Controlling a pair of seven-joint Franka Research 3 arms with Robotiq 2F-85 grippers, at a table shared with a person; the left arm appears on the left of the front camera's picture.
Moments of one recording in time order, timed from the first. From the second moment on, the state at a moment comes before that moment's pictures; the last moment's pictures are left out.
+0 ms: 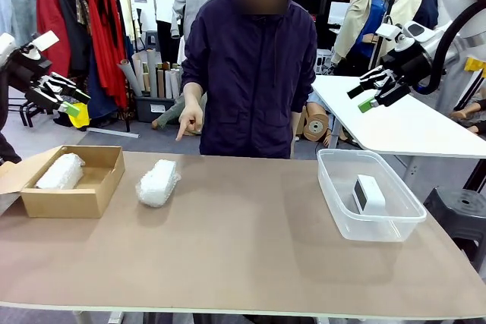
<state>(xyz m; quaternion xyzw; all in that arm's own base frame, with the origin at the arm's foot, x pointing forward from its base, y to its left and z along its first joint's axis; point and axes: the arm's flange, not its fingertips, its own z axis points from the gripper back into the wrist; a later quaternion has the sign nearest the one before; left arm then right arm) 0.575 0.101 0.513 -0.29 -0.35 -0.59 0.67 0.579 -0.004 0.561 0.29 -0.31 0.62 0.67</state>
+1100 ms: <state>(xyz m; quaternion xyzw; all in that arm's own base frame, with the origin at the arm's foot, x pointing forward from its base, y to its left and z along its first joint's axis) 0.577 0.089 0.510 -0.27 -0.33 -0.61 0.67 0.579 -0.004 0.561 0.29 -0.31 0.62 0.67</state>
